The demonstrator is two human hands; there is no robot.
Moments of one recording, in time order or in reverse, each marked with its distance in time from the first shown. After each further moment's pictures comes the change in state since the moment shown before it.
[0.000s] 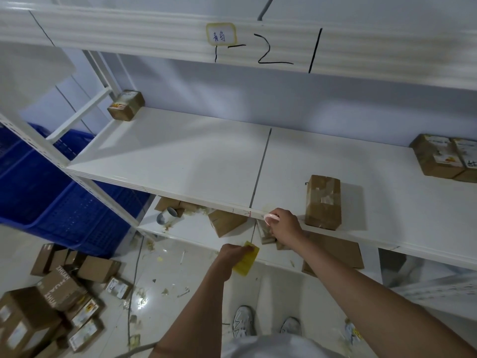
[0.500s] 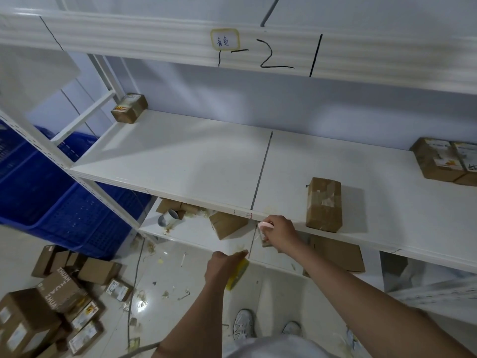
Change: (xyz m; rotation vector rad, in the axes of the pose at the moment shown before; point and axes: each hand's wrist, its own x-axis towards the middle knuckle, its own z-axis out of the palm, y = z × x) left_hand -0.011 -0.015 -0.007 0.272 0.251 -0.045; right_hand -0.013 -0.005 0.008 -0.057 -0.064 -0.060
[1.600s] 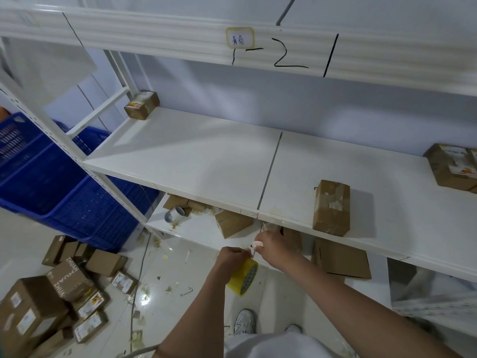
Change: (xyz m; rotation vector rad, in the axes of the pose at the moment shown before) left_hand -0.001 0.004 -0.006 -0.153 -0.159 0.137; right_hand -0.017 -0.011 0.030 -0.371 -0.167 -0.179
